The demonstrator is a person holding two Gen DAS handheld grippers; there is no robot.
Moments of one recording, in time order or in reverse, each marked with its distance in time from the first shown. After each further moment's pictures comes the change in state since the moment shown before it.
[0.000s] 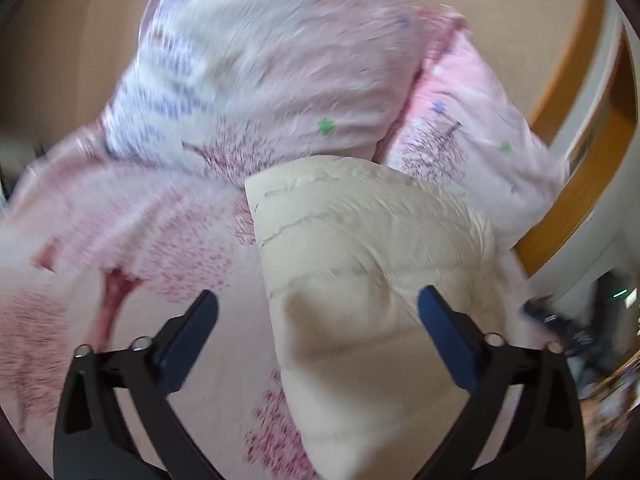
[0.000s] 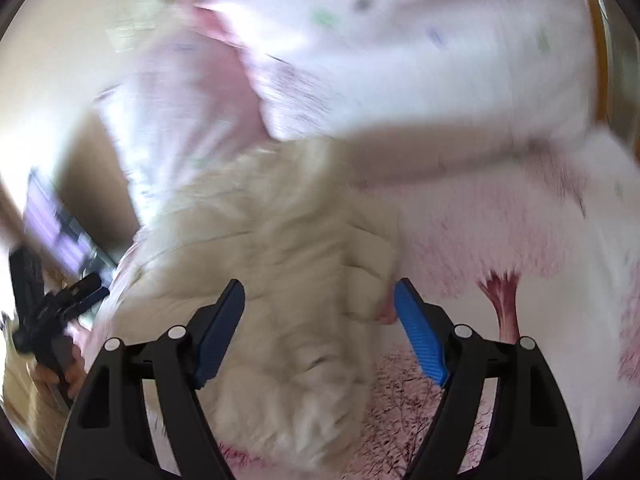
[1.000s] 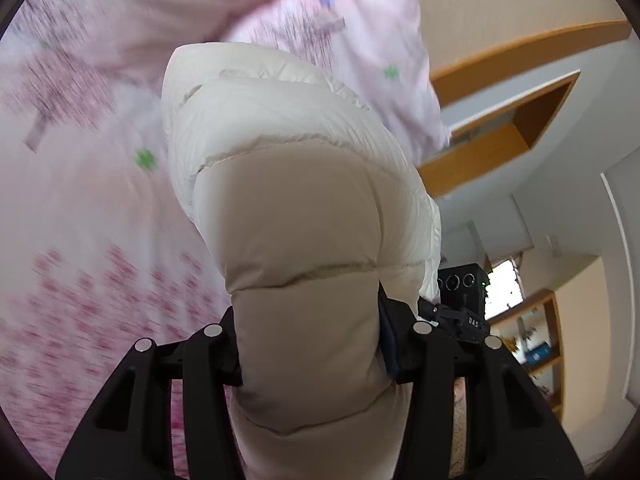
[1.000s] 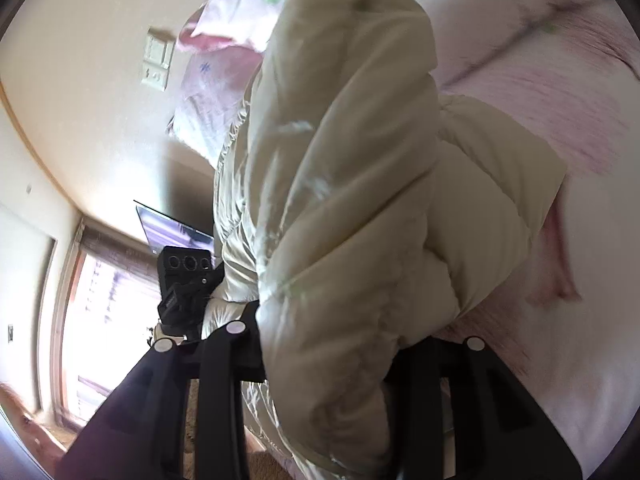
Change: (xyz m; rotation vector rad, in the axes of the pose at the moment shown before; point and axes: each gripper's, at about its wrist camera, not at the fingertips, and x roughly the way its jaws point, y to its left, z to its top) left arm 0.086 -0.048 -0.006 -0.230 0.285 -0.659; right arm 0.006 -0.125 0.001 0.340 0.264 0.520
